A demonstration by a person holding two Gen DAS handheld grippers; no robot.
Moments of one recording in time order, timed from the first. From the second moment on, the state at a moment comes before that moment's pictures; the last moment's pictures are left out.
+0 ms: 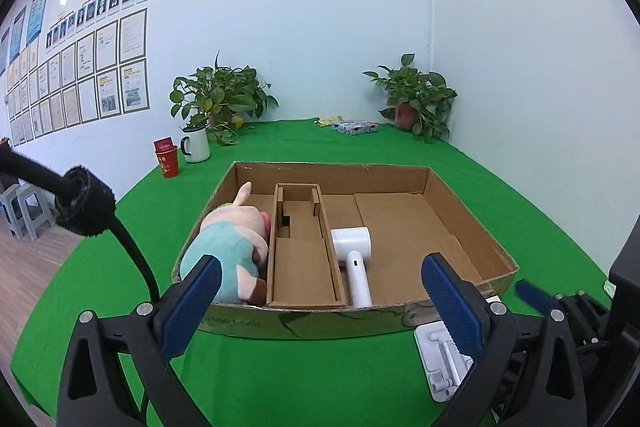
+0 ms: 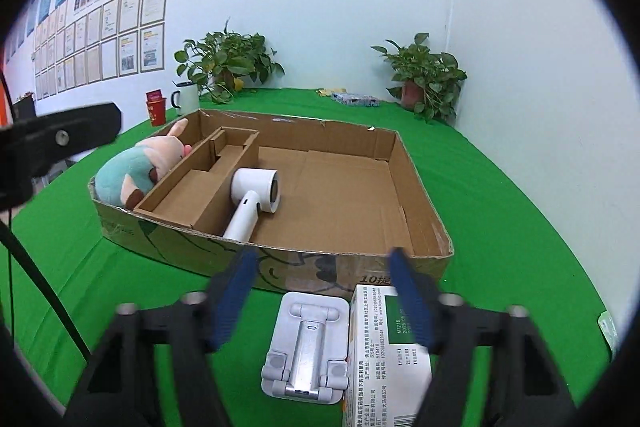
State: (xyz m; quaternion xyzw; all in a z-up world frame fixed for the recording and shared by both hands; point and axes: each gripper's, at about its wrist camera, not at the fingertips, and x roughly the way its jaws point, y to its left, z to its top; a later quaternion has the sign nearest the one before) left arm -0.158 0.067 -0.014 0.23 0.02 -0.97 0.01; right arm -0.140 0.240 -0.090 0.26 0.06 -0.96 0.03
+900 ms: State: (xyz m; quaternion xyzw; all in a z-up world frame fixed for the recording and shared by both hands) left arm -0.211 0.063 -0.132 0.42 0.20 -0.86 -0.21; right arm -0.102 0.237 -0.160 0.39 -0.02 -0.90 0.21
